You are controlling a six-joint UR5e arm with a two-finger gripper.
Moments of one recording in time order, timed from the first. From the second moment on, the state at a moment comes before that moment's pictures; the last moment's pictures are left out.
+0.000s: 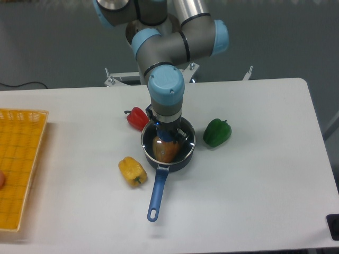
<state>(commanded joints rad) 2.40 -1.82 -1.77 -1.21 1.58 1.07</state>
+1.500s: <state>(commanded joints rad) 2.41 -1.82 -1.77 -1.21 1.59 1.08</state>
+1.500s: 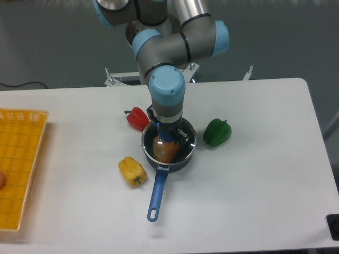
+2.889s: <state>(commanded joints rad) 2.45 -1.82 -1.64 -1.22 1.59 1.15</state>
